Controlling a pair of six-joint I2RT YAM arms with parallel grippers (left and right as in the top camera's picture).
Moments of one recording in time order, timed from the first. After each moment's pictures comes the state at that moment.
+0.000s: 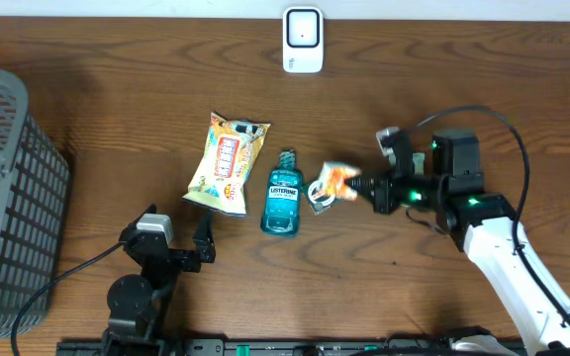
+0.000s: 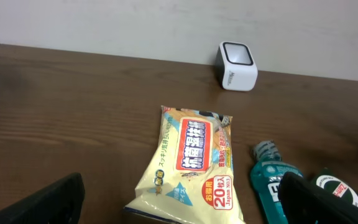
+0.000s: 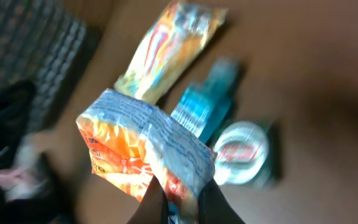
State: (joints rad) left arm -0.14 0.01 0.07 -0.24 0.04 -0.17; right arm 0.18 1.31 0.76 -0.24 -0.77 0.10
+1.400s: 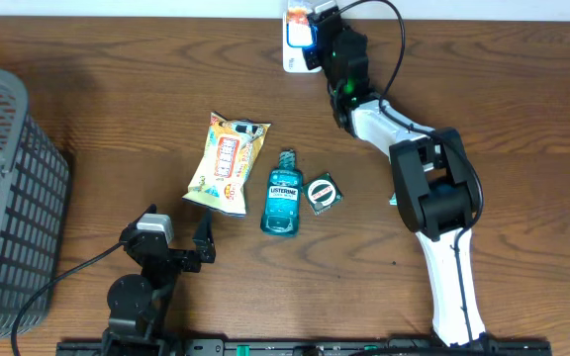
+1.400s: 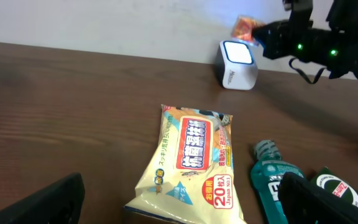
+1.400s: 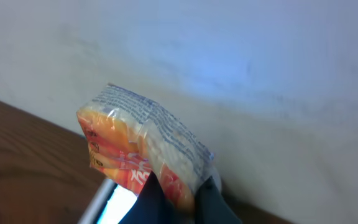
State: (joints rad) left arm -0.14 0.01 0.07 -0.24 0.04 -0.17; right arm 0.35 2.45 1.73 0.61 0.02 -0.11
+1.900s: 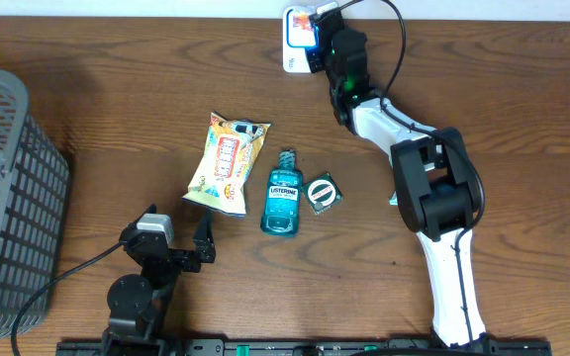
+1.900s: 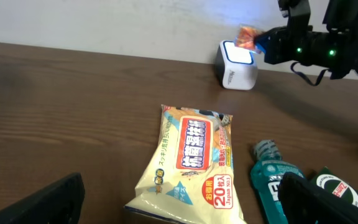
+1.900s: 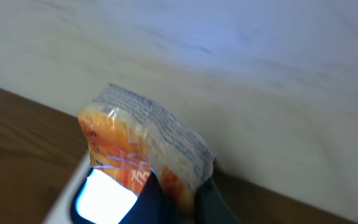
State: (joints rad) left arm -0.14 0.01 0.07 -0.24 0.04 -0.17; right arm 0.35 2.44 1.74 0.48 0.11 -0.11
